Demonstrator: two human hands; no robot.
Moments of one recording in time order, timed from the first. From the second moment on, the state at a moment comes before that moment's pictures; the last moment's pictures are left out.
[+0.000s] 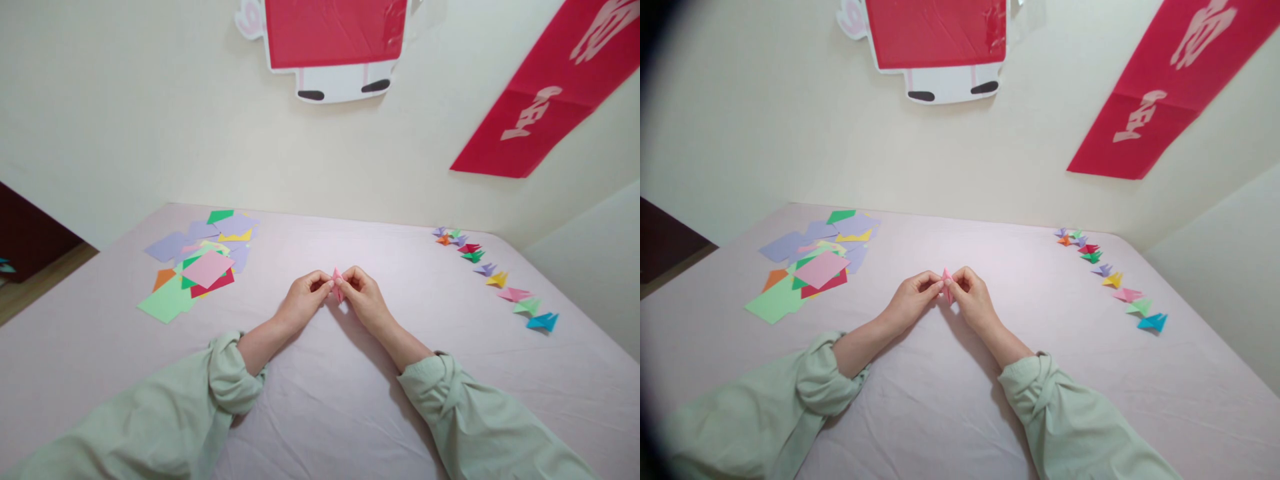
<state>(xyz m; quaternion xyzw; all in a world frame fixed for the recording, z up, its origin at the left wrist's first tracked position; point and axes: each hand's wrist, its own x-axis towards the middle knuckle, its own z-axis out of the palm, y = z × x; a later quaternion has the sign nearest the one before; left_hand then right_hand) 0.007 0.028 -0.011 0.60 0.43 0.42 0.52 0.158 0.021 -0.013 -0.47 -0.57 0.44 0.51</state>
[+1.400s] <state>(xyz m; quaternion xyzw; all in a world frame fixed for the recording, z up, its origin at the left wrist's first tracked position) 0.002 0.030 -0.001 0.57 0.43 0.45 0.53 0.156 0.013 -0.003 -0.45 -0.66 0.46 0.39</state>
